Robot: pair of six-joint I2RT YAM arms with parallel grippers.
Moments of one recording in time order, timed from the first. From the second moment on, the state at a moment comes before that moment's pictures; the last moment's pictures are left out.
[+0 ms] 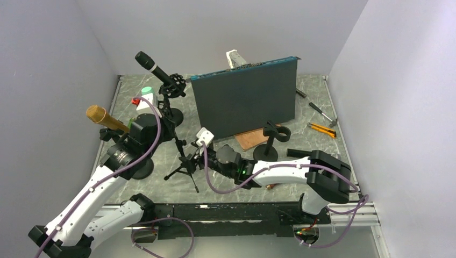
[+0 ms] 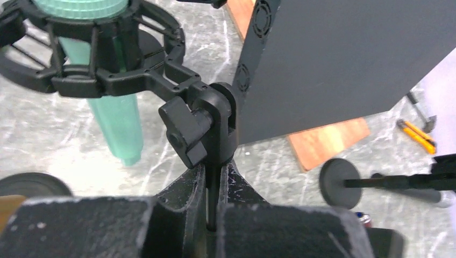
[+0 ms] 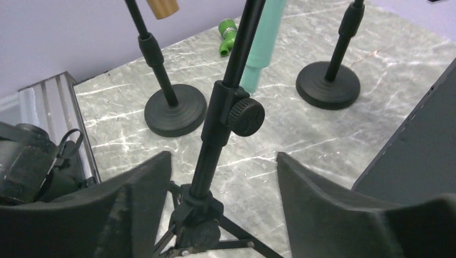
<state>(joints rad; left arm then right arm) -0.59 0.83 0.99 -0.57 -0.38 -0.63 1.23 1.59 0.84 0.70 0.21 0.09</state>
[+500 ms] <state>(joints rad) -0.71 0.64 0.67 -0.15 -0.48 -0.19 1.24 1.40 0.76 0.55 0.26 0.15</state>
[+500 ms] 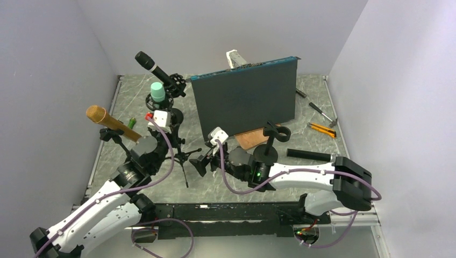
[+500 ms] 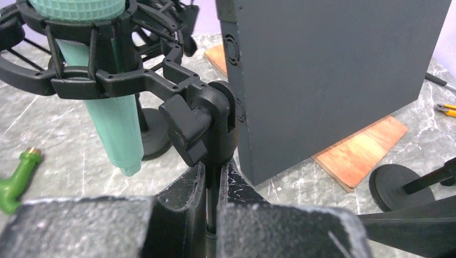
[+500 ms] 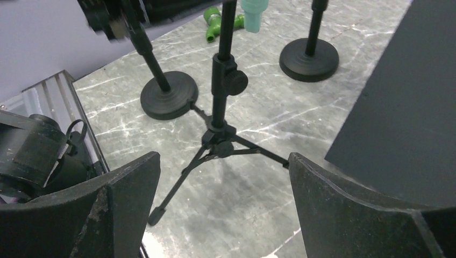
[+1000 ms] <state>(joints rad) -0.75 0.67 0.37 0.41 -0.02 0.00 1.23 1.11 0.57 0.47 0.38 0.25</state>
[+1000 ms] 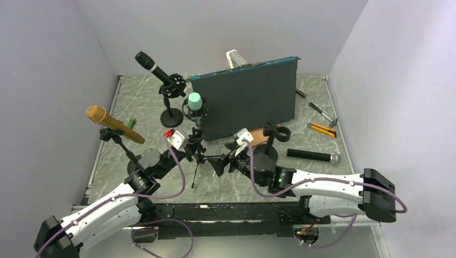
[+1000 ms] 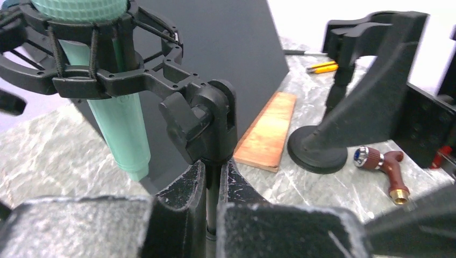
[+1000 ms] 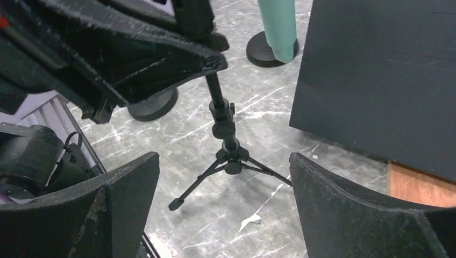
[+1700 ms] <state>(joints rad) -0.75 0.49 0.15 0.56 0.05 0.02 1.23 1.06 0.52 0.44 0.41 0.30</state>
